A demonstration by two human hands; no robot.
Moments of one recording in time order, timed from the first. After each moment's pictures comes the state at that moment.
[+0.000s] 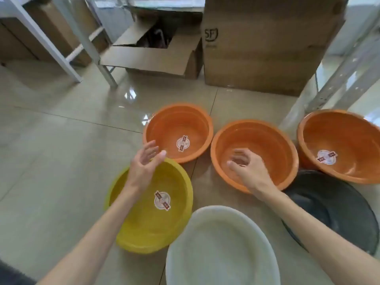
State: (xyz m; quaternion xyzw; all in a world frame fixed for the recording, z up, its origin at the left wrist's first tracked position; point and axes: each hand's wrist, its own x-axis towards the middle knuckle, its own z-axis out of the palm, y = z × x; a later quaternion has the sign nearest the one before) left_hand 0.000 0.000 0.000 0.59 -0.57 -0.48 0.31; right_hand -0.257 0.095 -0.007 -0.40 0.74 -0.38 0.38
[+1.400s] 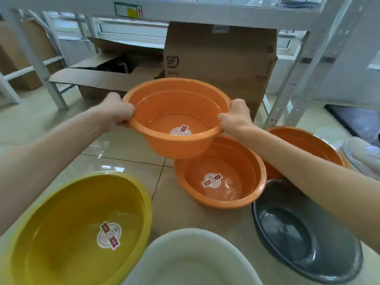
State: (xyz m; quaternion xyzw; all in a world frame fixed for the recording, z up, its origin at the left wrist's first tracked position) left_hand -0.092 -0.122 0.020 0.61 -0.66 -0.36 0.24; right_hand -0.332 0.012 0.005 -0.41 0.82 -0.39 0.12
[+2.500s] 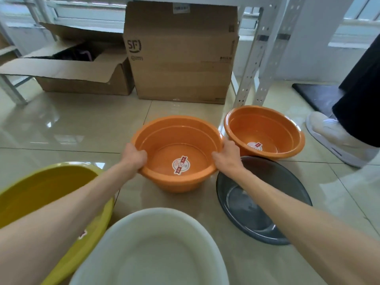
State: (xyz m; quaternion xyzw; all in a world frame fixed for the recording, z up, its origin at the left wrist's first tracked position) left_hand -0.180 -0.013 -0.126 0.65 -0.61 -0.40 0.21; right_hand -0.390 0.127 -0.129 -0.36 0.84 -0.37 0.18
